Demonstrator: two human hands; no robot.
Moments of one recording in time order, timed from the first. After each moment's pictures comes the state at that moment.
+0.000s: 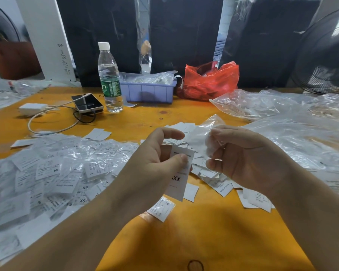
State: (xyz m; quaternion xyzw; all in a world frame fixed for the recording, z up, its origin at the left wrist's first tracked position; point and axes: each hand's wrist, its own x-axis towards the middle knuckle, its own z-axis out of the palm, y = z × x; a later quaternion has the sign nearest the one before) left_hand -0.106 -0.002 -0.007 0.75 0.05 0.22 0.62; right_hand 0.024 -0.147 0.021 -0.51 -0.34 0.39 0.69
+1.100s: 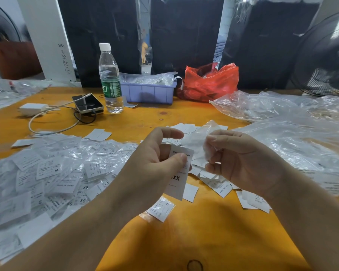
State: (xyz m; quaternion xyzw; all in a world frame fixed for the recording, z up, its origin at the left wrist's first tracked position) left_hand -0.107 -0.002 -0.006 0.75 0.05 0.22 0.62; right_hand 0.029 -0.144 0.013 -0.54 -0.33 0.38 0.68
